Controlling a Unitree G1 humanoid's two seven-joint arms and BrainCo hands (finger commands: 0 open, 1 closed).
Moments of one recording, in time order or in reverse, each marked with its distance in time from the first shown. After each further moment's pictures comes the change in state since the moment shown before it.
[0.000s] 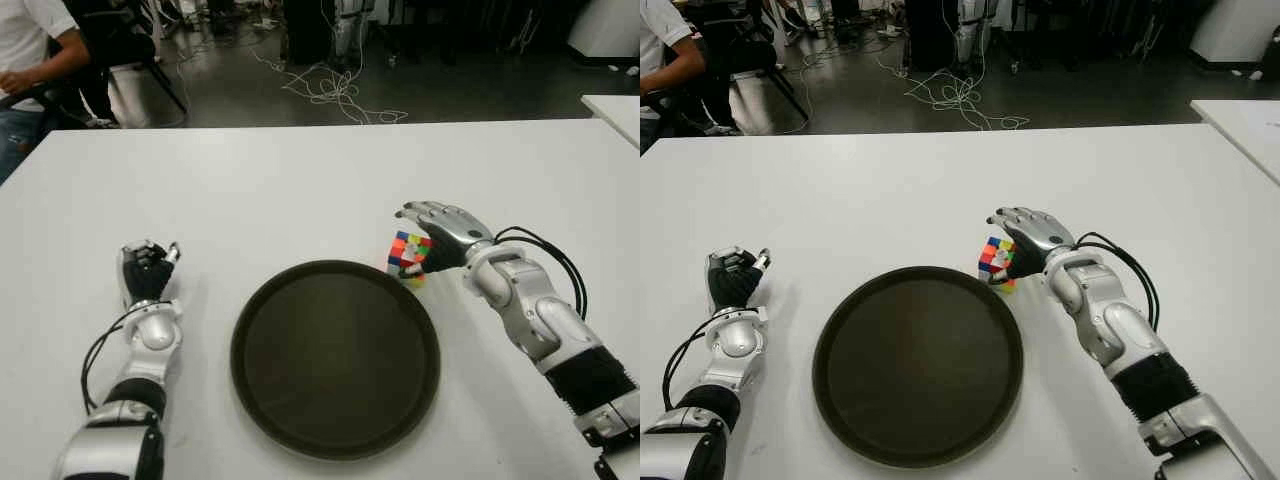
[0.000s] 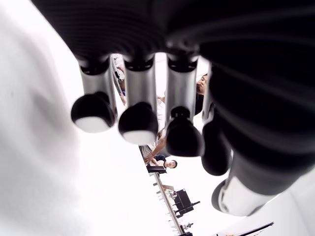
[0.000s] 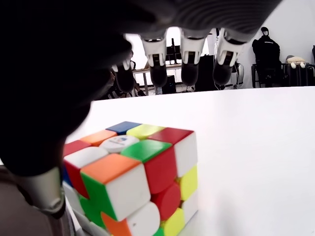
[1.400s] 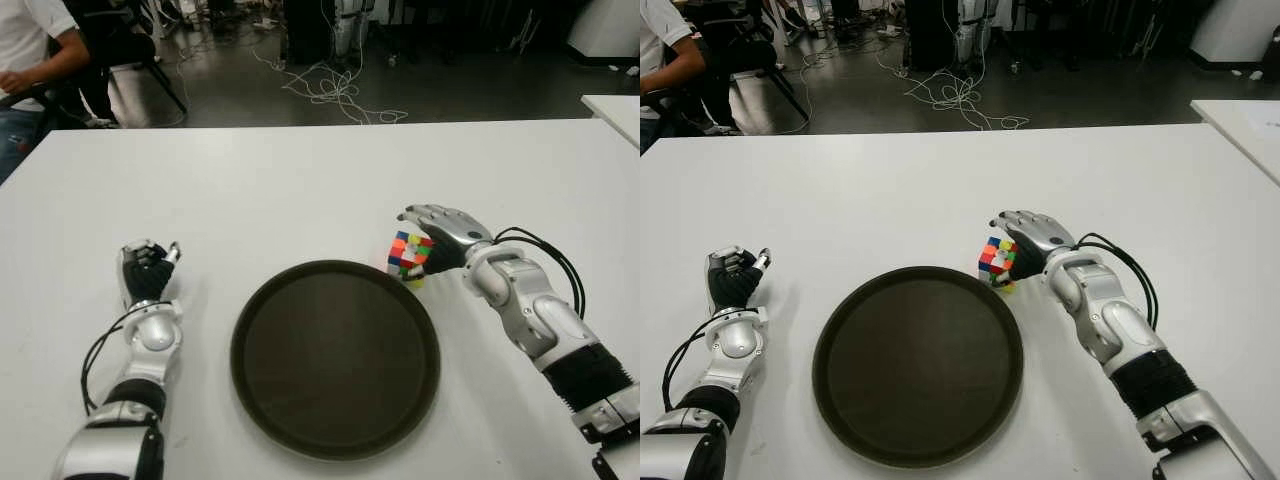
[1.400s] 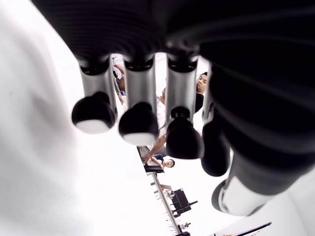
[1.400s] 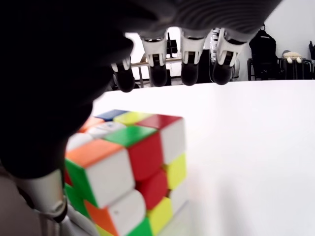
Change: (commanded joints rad) left arm 0.001 0.004 0.003 0.006 -0.001 -0.008 -0.002; right arm -0.010 -0.009 -0.011 0.071 0.009 -0.003 -0.025
